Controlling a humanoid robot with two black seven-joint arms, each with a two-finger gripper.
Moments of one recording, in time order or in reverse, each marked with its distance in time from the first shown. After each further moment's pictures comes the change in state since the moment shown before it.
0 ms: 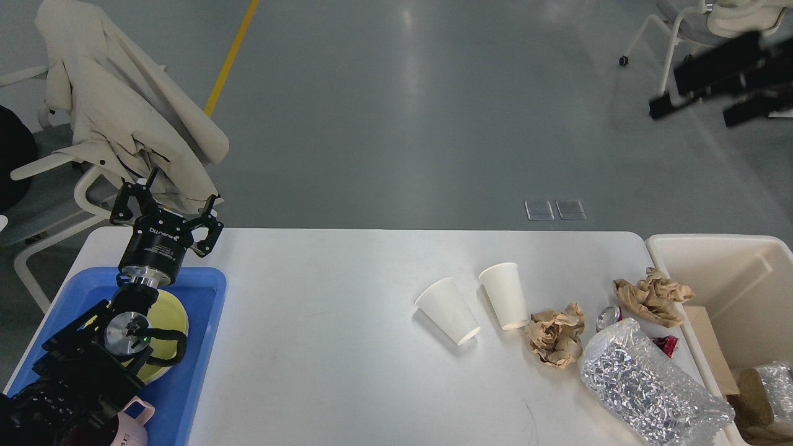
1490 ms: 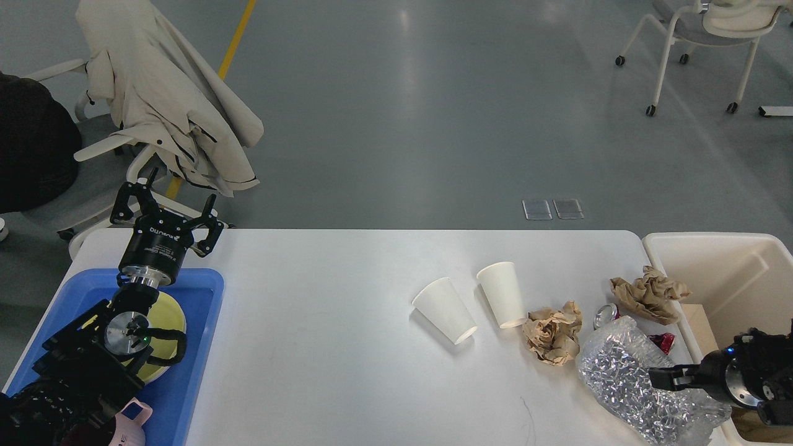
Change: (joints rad) left arm 0.000 0.000 0.000 0.000 0.000 0.000 0.000; right arm -1.722 0.172 0.007 -0.449 -0.186 -1.201 -0.103
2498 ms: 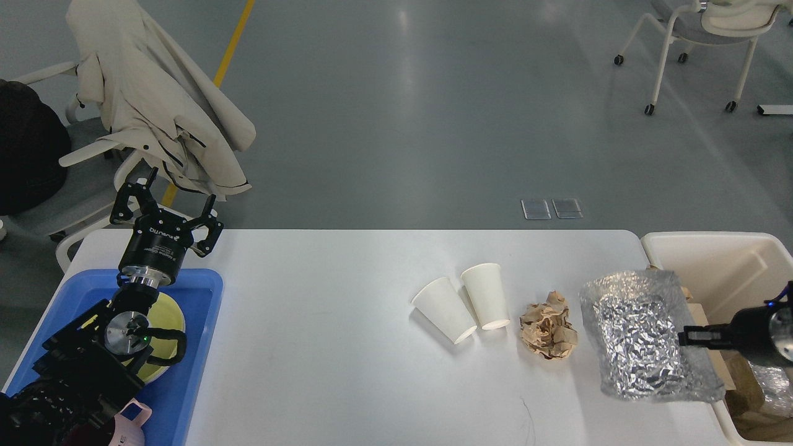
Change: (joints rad) left arm 0.000 0.000 0.000 0.000 0.000 0.000 0.000; right arm 0.703 -0.291 -0.159 0.454 0.004 0.402 0.124
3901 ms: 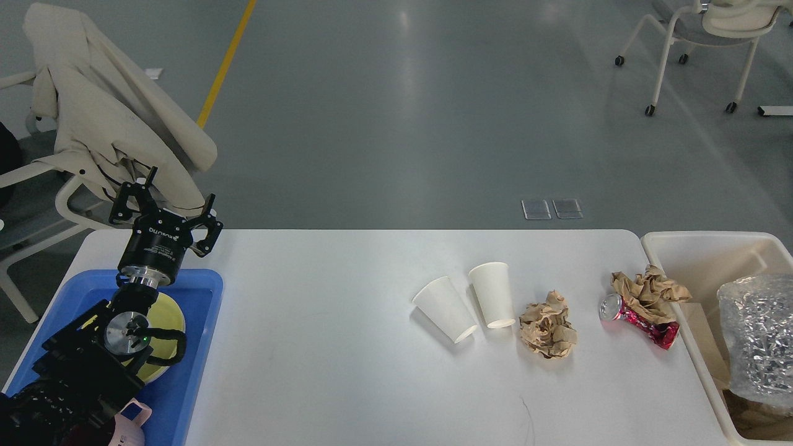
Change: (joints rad) left arm 0.000 0.000 0.000 0.000 0.000 0.000 -0.002; right arm -1.144 0.260 -0.023 -1.351 0.516 -0.168 0.020
